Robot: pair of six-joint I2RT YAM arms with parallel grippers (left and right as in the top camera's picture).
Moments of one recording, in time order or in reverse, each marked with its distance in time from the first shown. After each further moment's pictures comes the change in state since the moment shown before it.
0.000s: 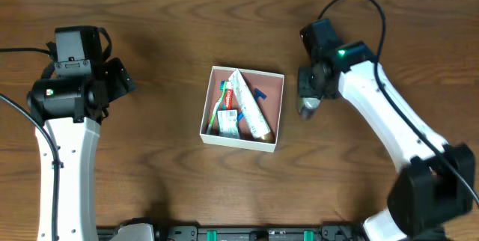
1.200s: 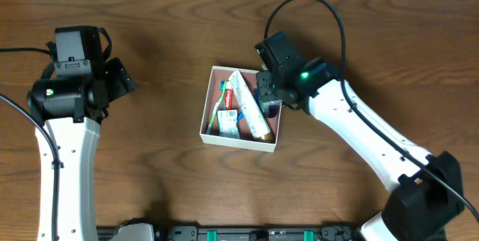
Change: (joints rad) left arm 0.000 0.000 0.000 0.000 0.000 0.000; right arm 0.237 0.003 0.002 0.197 0.029 -0.031
